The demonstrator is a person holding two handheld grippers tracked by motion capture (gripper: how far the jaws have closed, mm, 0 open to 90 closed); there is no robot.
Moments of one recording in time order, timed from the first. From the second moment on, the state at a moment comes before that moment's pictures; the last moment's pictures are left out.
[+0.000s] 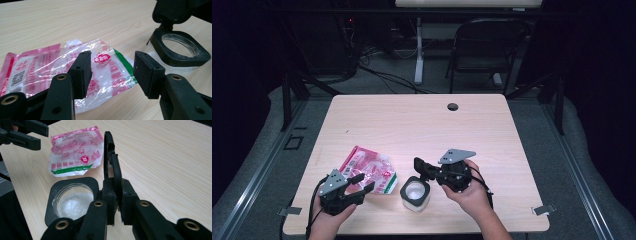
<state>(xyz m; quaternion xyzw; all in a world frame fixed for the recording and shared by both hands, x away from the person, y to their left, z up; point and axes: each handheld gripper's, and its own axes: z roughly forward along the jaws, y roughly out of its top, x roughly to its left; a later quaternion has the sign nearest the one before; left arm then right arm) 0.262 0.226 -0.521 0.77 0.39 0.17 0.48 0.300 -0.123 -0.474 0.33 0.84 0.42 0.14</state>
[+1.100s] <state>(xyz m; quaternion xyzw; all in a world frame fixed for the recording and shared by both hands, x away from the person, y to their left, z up) 0.274 0.234 -0.524 0.77 0.39 0.18 0.47 0.285 -0.113 -0.470 0.30 0.84 0.44 0.12</state>
